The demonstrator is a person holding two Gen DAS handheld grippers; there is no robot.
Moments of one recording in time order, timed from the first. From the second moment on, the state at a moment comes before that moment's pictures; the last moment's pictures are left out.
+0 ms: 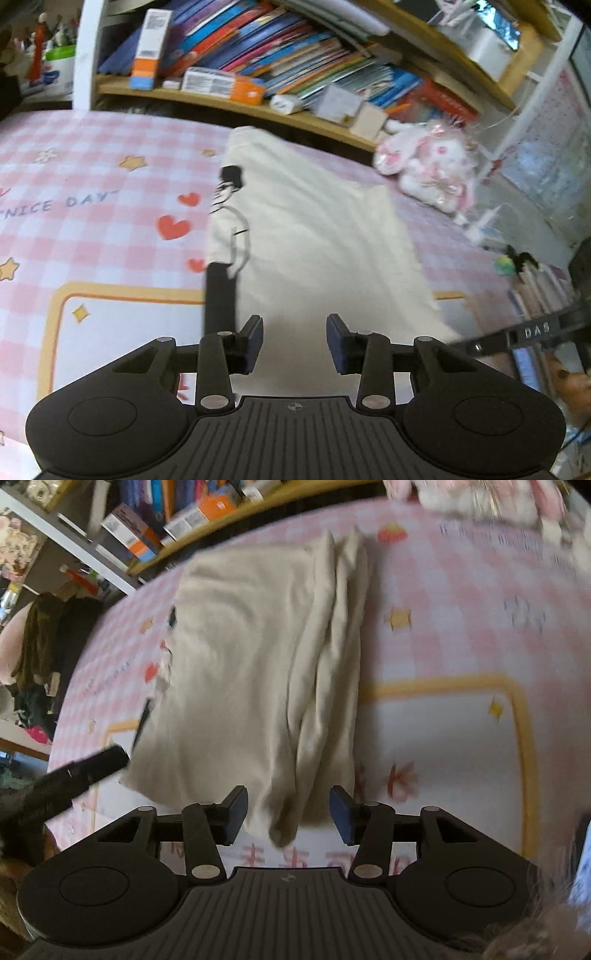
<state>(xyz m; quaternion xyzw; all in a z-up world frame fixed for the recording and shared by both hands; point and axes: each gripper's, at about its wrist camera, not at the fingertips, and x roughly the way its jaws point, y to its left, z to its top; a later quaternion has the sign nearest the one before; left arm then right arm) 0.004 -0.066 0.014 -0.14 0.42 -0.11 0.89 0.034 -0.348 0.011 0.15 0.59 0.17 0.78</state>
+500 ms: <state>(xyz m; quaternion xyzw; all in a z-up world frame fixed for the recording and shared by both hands) 0.005 -0.055 0.003 -0.12 0.44 -0.09 0.88 0.029 -0.359 -0.014 0.17 0.57 0.13 0.80</state>
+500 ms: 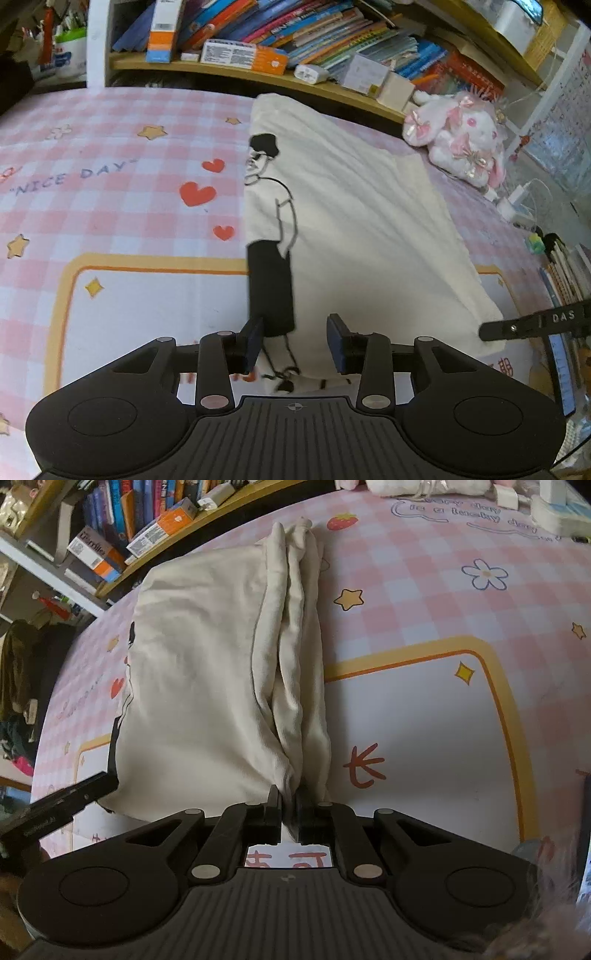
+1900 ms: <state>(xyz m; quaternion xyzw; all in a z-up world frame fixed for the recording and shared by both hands) 0.225 0.032 -0.038 -0.28 0.41 -0.14 0.86 0.031 -0.337 -0.006 0.11 0.45 0.02 0.88</state>
